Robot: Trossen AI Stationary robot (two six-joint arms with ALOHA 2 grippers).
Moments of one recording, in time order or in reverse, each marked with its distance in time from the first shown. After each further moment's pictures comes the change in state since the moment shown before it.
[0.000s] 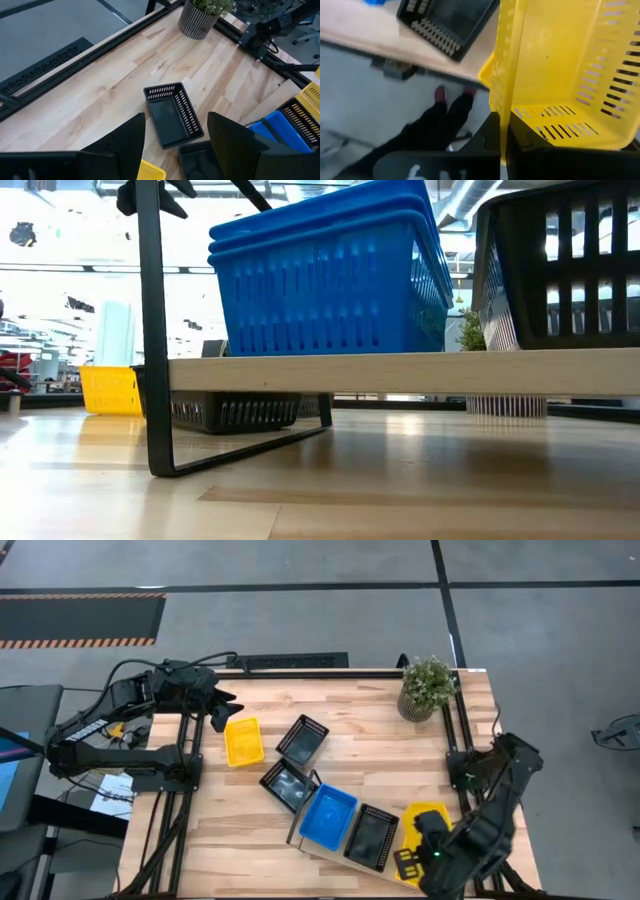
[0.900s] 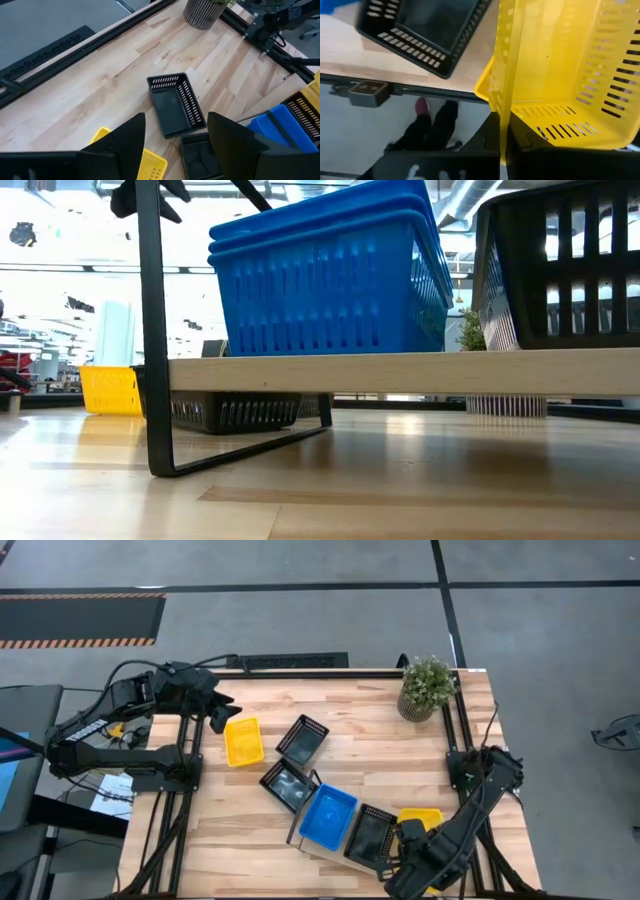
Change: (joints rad) left arm 0.000 0.000 0.000 -0.049 0.001 -0.024; right arm -0.070 0.155 0.044 -0.034 -0.091 0.013
